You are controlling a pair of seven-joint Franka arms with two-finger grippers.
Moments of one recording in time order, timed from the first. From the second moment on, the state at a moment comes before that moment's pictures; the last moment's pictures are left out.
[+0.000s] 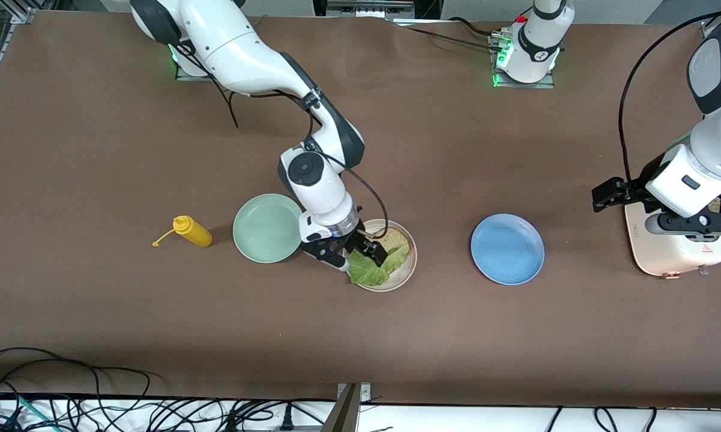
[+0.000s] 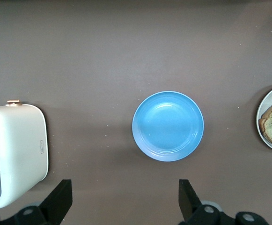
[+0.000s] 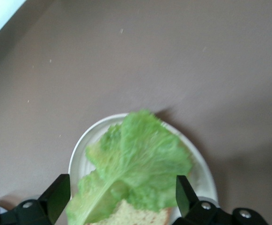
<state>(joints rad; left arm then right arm) -0.12 0.23 0.06 -1.47 0.01 1.69 -0.06 0.69 0.91 -0.06 -1.25 0.19 2.56 1.01</state>
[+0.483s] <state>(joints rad) -0.12 0.23 0.06 -1.47 0.01 1.69 -0.06 0.51 0.57 0.02 -1.57 0.19 2.37 0.56</state>
